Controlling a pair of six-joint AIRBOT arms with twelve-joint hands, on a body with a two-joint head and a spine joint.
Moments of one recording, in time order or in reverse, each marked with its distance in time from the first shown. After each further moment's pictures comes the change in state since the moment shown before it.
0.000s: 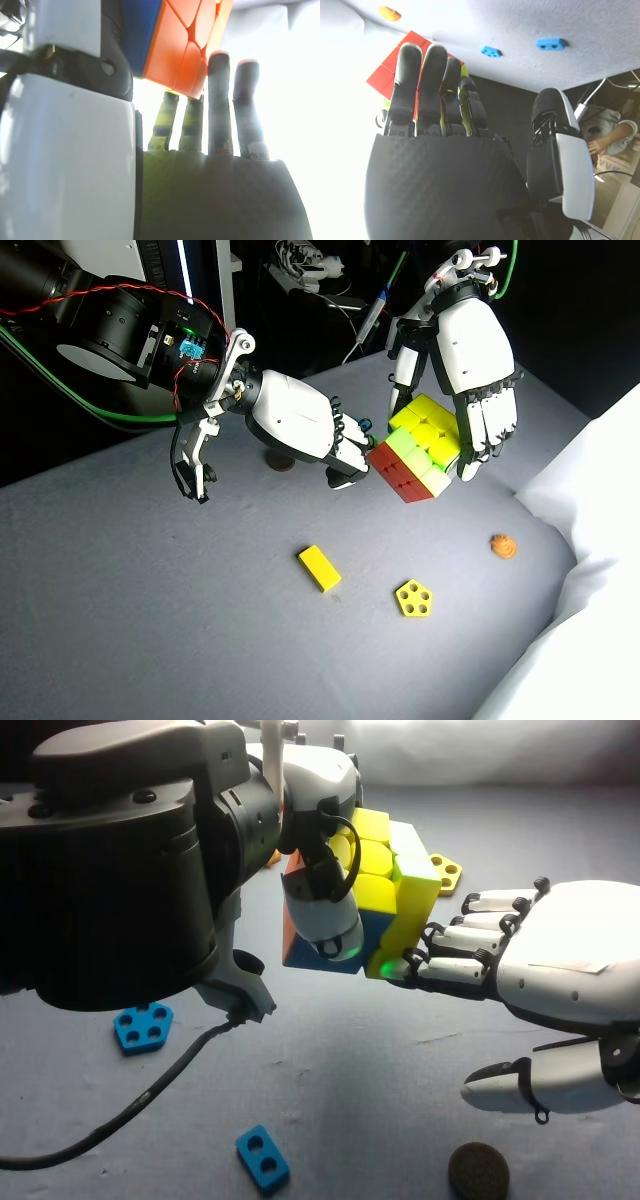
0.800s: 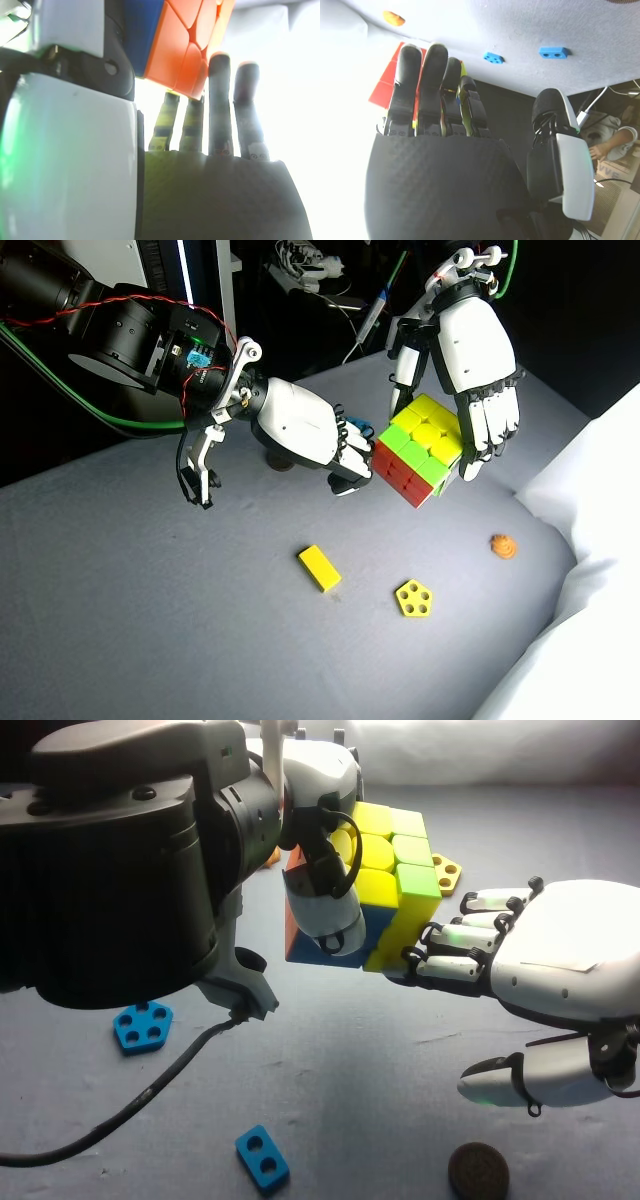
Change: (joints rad) left arm -0.003 0.000 0.000 0.001 0.001 -0.008; right arm -0.008 -0.034 0.027 0.072 0.015 -0.089
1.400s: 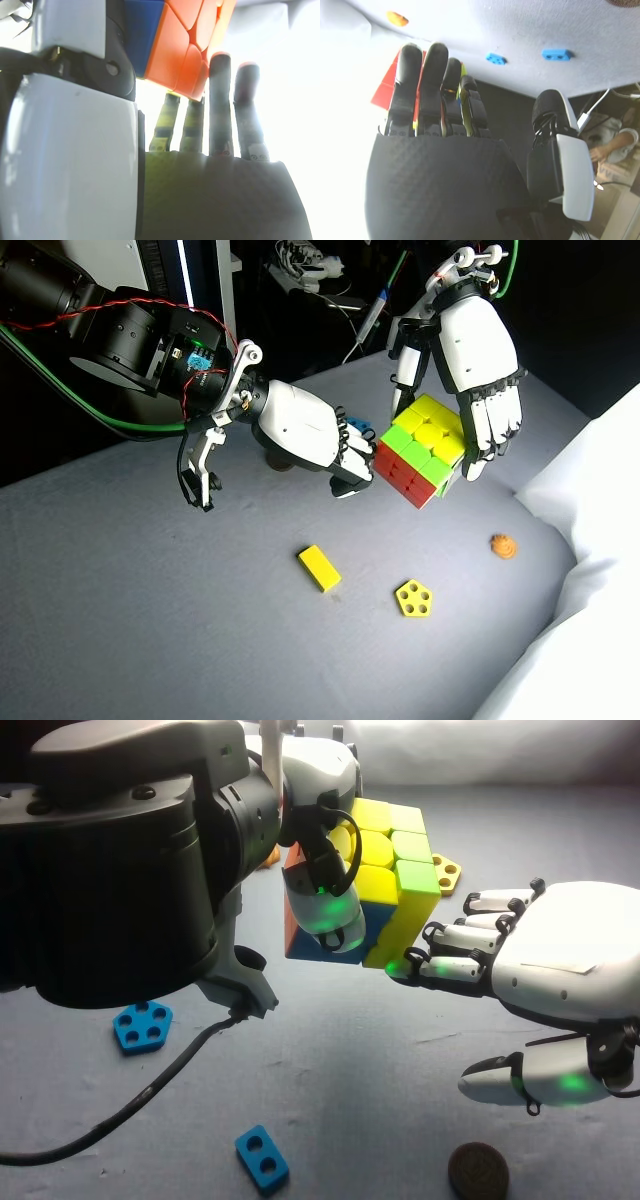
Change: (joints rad) left arm 0.000 0.000 0.000 0.004 -0.002 -0.002; right arm -0.010 -0.010 0.004 0.048 0.018 -0.058
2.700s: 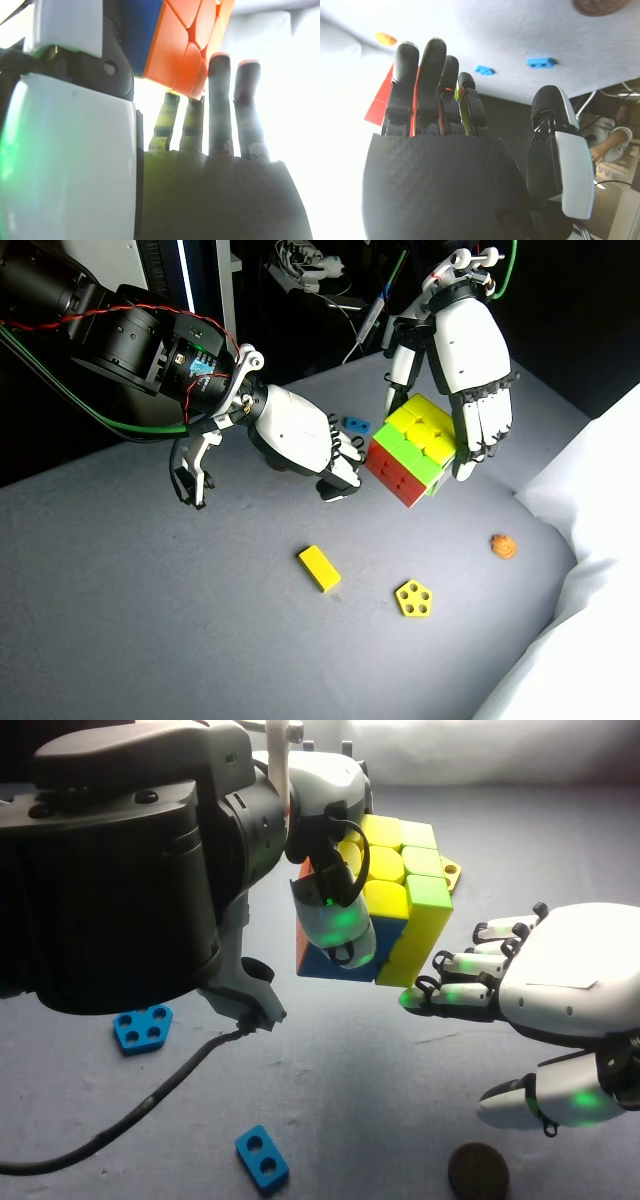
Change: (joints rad) left arm 0.000 0.000 -0.007 -0.027 0.010 -0.005; right arm 0.026 0.014 0.005 0.048 -0.154 0.000
